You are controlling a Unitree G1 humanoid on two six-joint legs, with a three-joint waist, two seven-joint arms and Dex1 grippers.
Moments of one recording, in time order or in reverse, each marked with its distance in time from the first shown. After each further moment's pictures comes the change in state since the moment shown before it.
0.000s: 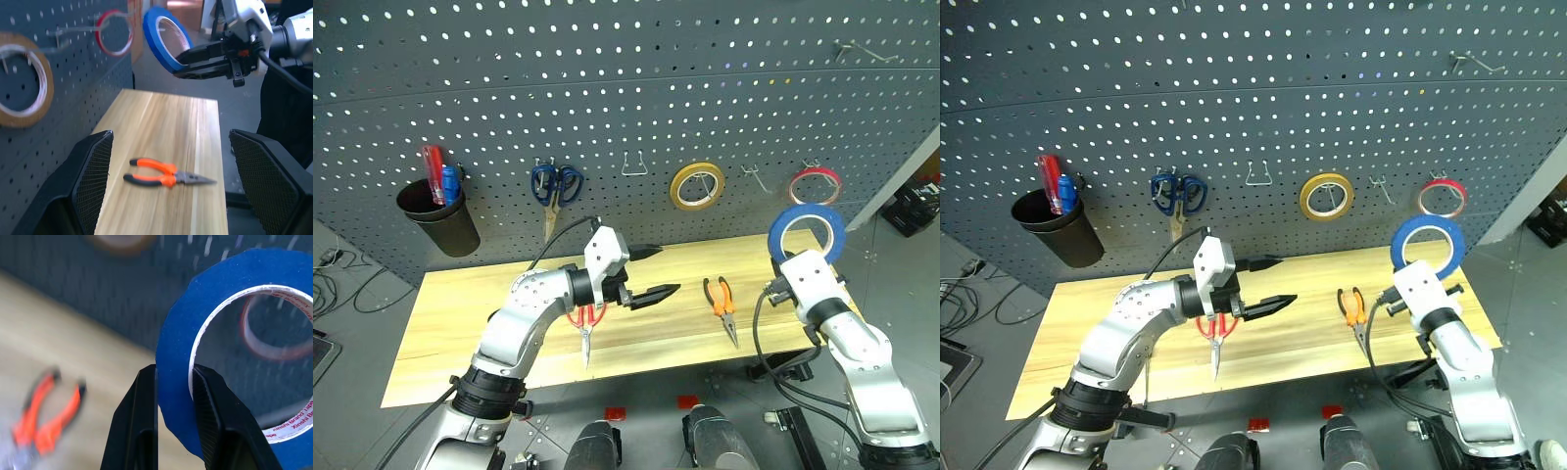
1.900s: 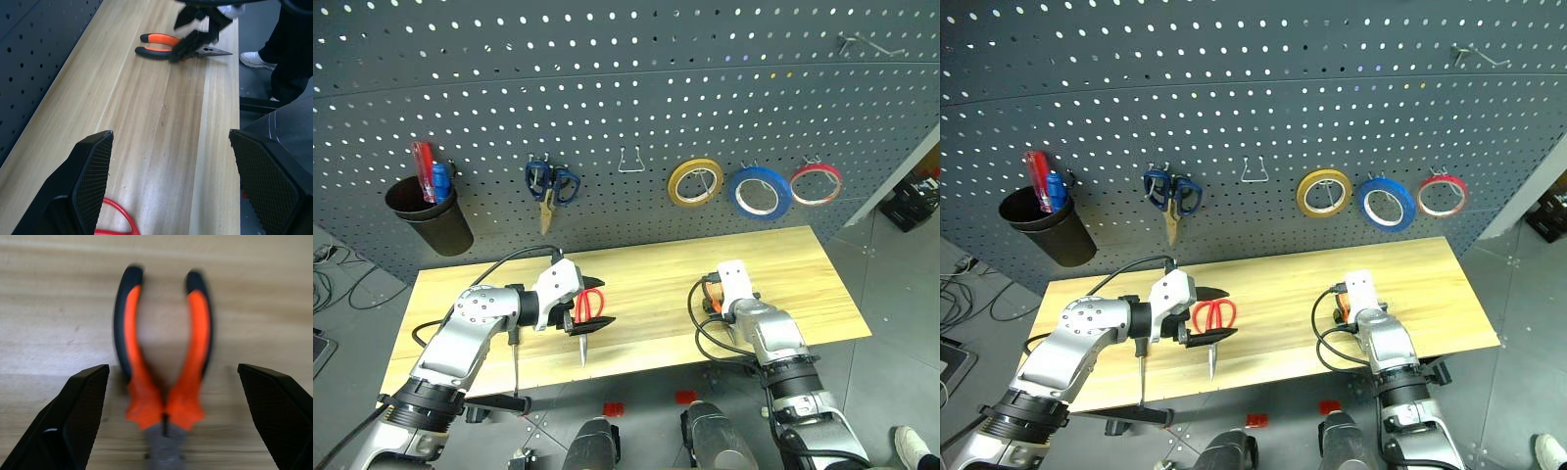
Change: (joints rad) left arm 0.122 0.289 0.023 0.164 0.123 -0.129 -0.142; right arm -0.414 0.337 0.043 0.759 0.115 0.509 -0.206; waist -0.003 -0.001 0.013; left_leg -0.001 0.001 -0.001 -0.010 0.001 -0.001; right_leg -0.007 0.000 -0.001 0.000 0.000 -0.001
